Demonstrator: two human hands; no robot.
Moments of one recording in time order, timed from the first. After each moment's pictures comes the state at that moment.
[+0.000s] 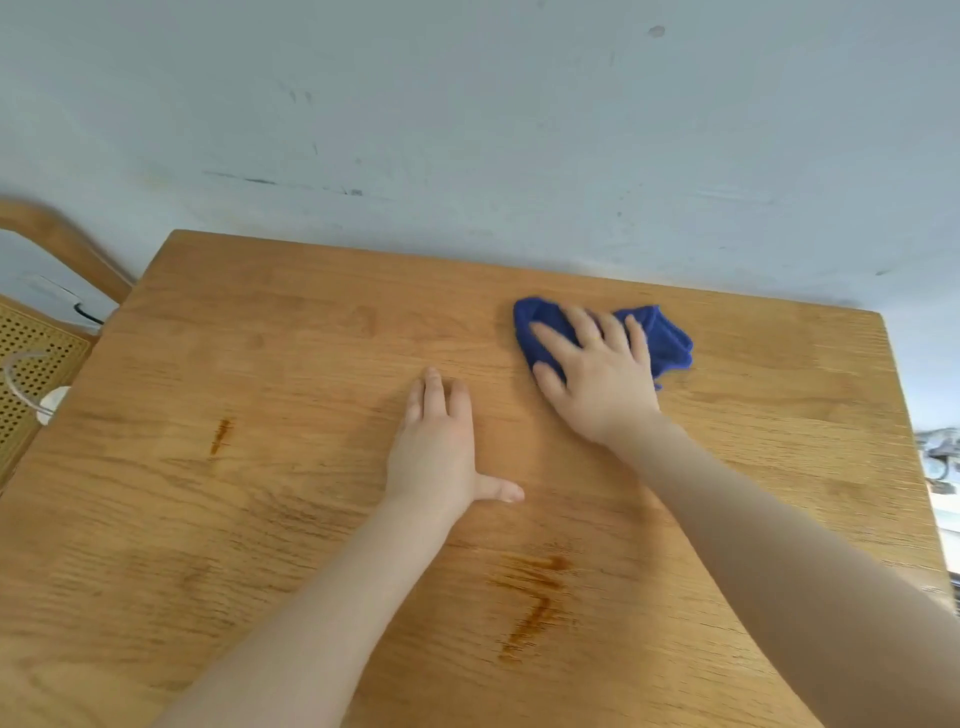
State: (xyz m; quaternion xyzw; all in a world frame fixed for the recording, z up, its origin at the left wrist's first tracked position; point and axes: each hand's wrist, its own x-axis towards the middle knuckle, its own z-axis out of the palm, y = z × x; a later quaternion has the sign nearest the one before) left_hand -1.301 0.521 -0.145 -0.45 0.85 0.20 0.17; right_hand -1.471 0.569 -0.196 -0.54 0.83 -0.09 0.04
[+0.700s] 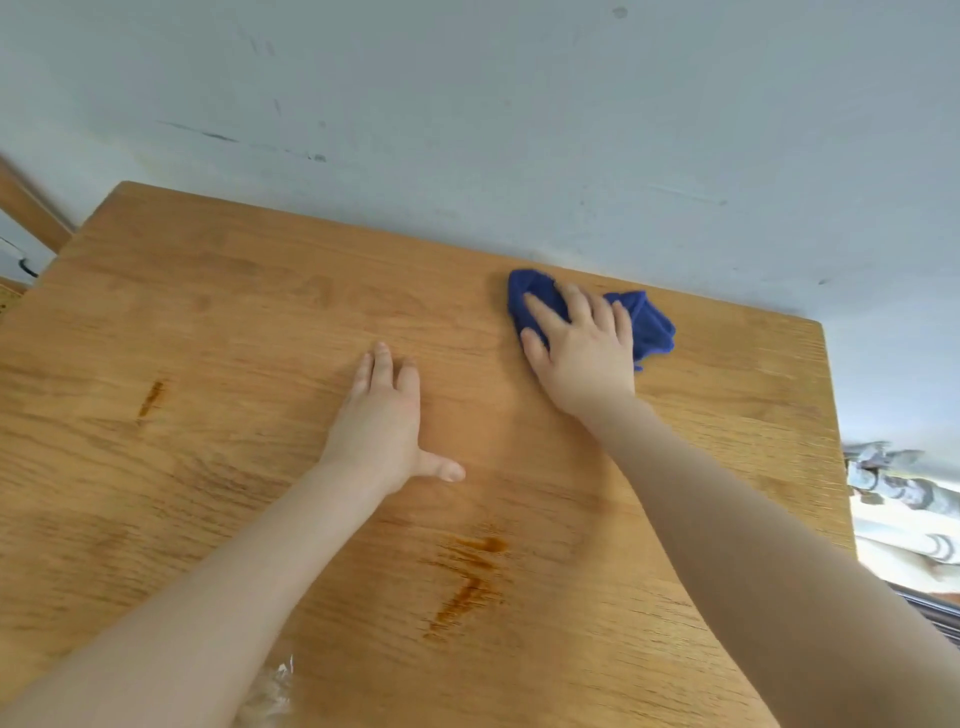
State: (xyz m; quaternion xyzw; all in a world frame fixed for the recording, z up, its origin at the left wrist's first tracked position) left_hand -1.304 0.523 -0.150 -0.46 0.85 0.20 0.19; right_hand -1.494 0.577 -0.192 -0.52 0.85 -0.07 0.06
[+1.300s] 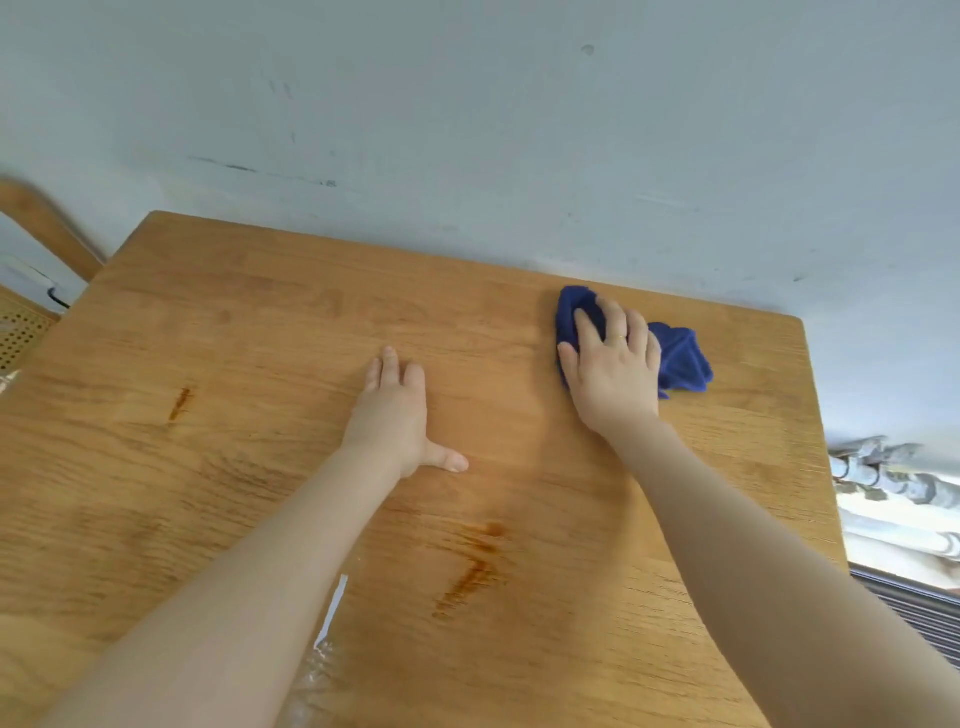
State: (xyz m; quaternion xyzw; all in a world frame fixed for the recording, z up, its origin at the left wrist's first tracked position) left_hand -1.307 0.525 -0.148 -0.48 0.83 0.22 0.19; right_hand -1.502 0.613 -0.192 -0.47 0.88 -0.08 0.03
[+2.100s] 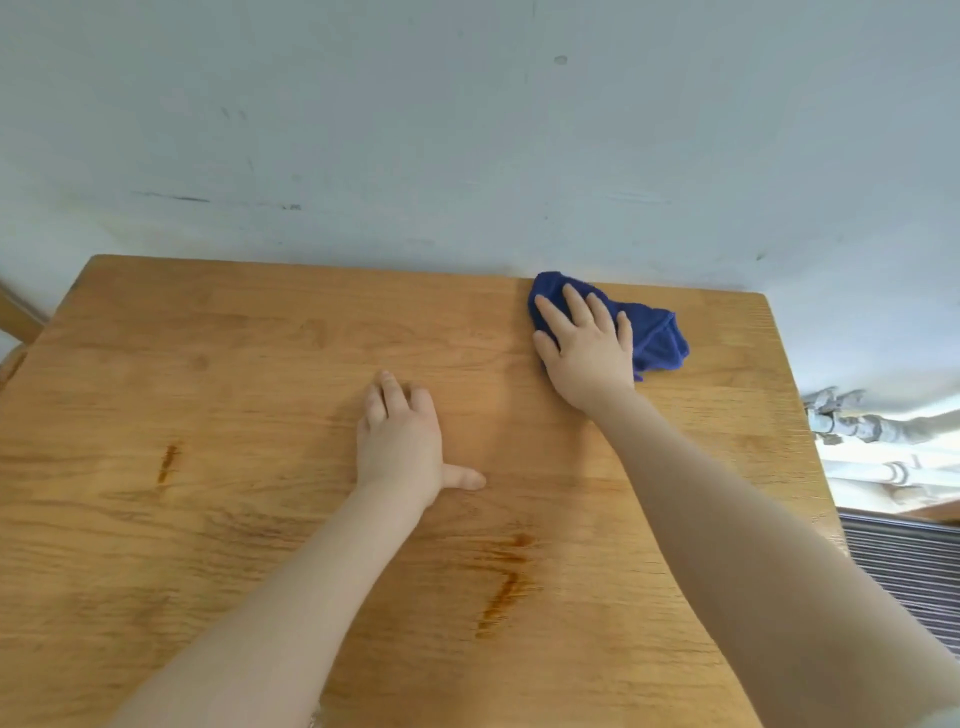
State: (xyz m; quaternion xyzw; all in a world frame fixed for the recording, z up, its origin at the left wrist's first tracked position) left_hand -1.304 0.521 -0.149 -0.44 0.86 0.17 0.21; right_hand -1.494 0.585 -0.188 -0.41 0.90 -0.07 0.11
